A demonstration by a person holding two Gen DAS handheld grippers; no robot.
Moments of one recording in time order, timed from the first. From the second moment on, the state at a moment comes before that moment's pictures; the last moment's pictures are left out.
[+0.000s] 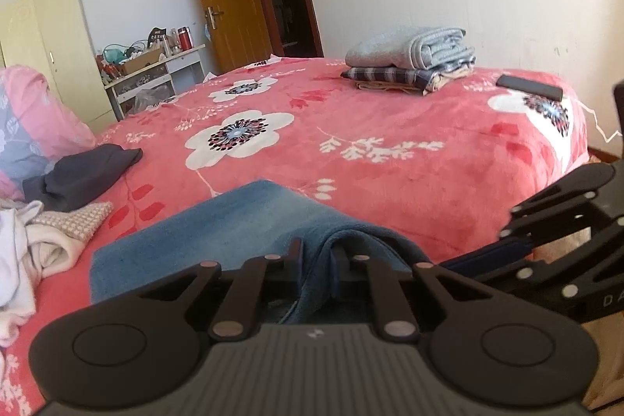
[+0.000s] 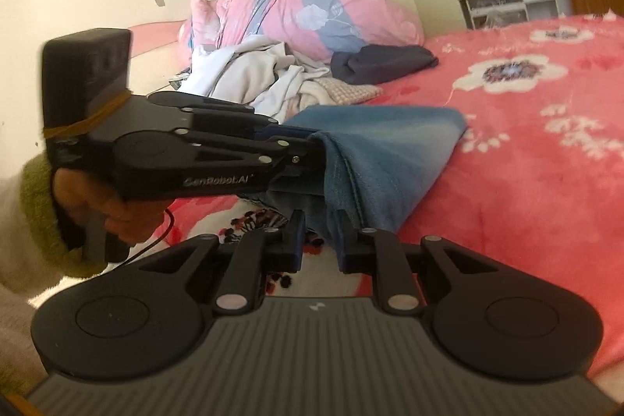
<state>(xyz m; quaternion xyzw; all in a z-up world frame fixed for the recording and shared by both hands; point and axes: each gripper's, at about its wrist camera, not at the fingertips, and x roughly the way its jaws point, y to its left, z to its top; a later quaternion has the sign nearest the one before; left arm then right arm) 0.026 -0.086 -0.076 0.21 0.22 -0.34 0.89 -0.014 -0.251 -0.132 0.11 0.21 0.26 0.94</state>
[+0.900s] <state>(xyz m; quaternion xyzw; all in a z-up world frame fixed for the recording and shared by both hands) 0.035 -0.079 -0.073 0.18 0.23 -0.36 0.89 -0.010 -0.255 -0.142 0.05 0.21 0.21 0.95</state>
